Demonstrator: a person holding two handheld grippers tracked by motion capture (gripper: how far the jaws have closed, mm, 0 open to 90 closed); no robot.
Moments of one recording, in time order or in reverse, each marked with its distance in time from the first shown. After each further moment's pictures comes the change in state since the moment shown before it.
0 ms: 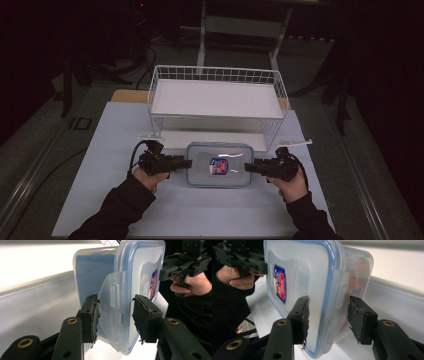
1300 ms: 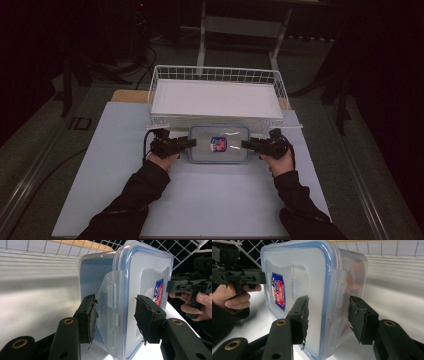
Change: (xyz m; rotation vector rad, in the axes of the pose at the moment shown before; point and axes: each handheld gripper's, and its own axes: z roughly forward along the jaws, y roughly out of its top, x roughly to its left) left arm 0.055 0.019 0.046 -0.199 0.099 -0.009; right arm -0.062 0.033 0.040 -0.106 -0.071 -0.011
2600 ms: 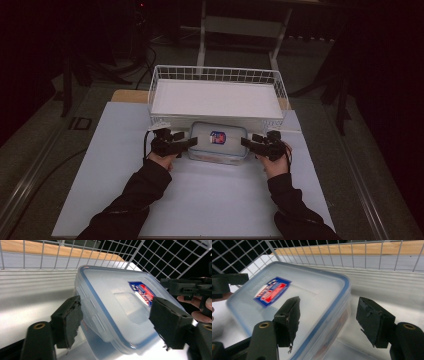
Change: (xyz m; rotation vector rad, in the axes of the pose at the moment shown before) left arm -0.012 0.003 -0.004 -0.053 0.088 0.059; right arm 0.016 -0.006 0.005 -0.103 -0.217 -0.022
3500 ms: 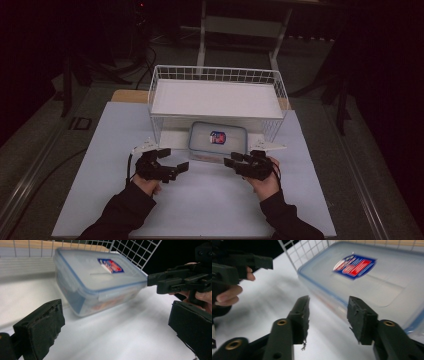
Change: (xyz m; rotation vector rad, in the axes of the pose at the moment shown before) left arm -0.036 -0.035 -0.066 0.042 -0.038 0.104; right arm 0.077 -0.028 -0.015 0.072 0.177 -0.135
